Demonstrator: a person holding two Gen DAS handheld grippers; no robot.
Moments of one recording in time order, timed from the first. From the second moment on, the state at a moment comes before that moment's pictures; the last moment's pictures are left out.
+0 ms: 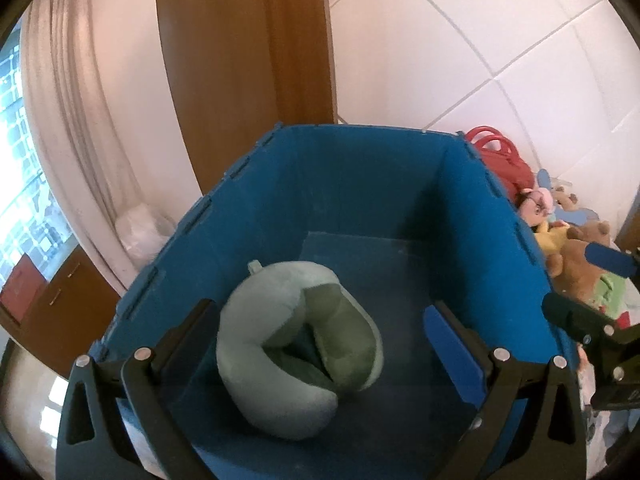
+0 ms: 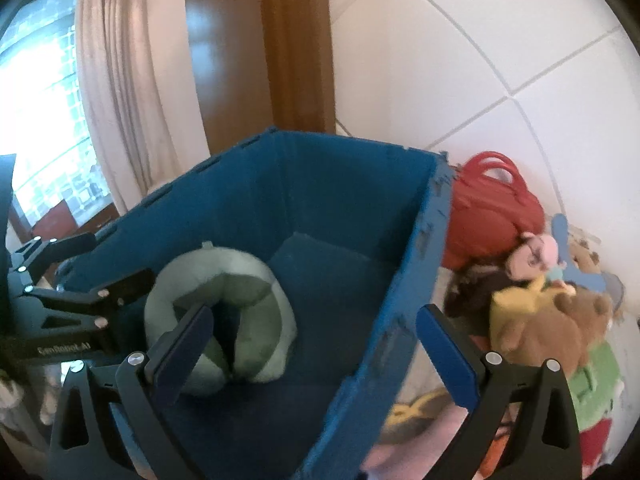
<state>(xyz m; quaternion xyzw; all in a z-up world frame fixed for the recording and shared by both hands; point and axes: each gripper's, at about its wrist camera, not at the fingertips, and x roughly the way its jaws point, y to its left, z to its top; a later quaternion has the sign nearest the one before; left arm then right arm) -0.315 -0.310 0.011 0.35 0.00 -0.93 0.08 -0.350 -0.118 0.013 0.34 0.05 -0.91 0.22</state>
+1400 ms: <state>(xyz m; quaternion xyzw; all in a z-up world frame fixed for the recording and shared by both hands) -0.126 -0.037 -0.027 0.34 0.00 -0.94 0.04 -0.157 0.185 -0.024 0.34 -0.01 -0.93 0.17</state>
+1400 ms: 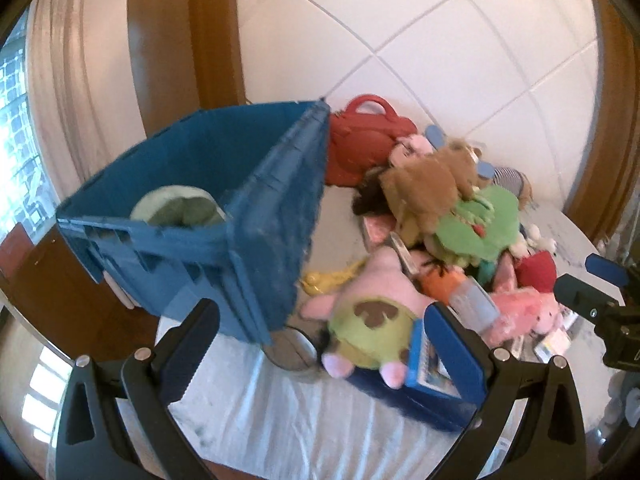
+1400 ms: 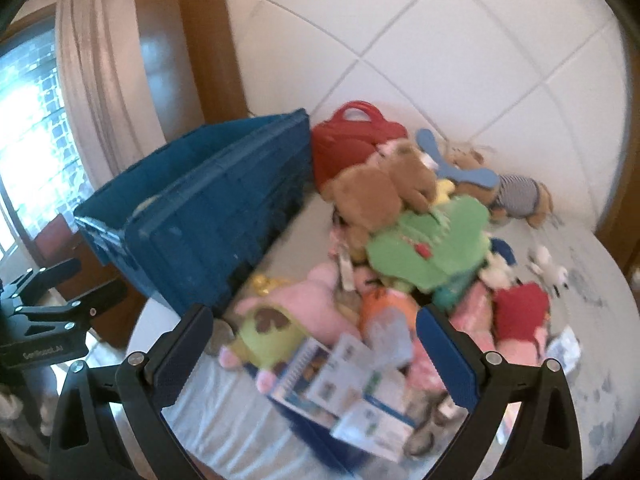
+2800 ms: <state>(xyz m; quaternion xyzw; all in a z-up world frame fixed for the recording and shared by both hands) -0.227 0.239 -0.138 0.45 -0.02 -0.89 -0.11 -0.176 0.515 -0.140 0.45 -0.09 -0.89 -0.06</state>
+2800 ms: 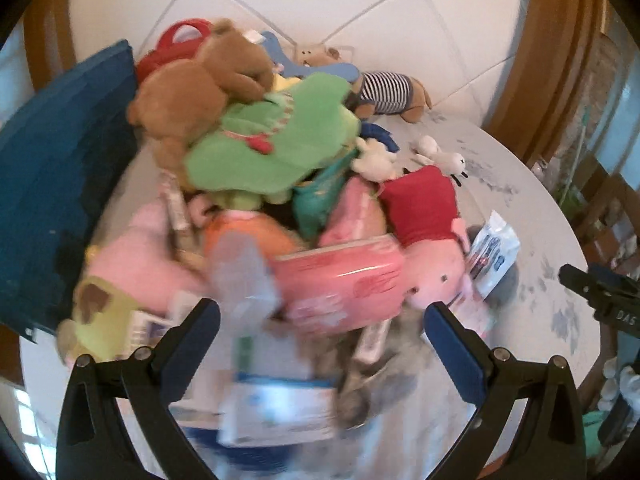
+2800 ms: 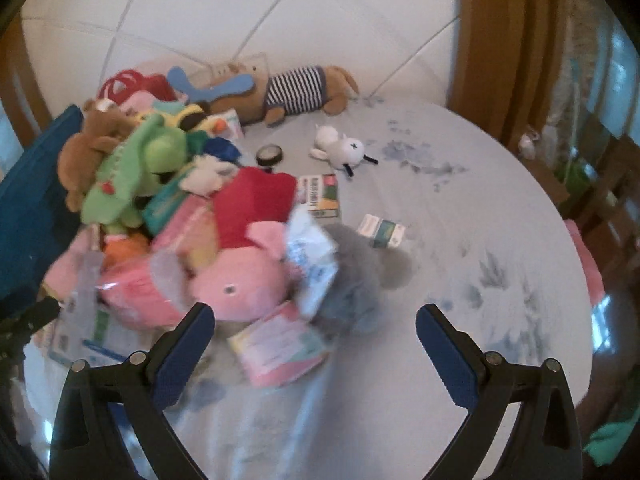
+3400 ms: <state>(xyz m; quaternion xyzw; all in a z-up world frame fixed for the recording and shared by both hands) -0.248 0.328 -0.203 0.52 -0.02 -0.85 -0.09 -0.267 0.541 -0.209 0.50 -0.05 -0.86 0.05</state>
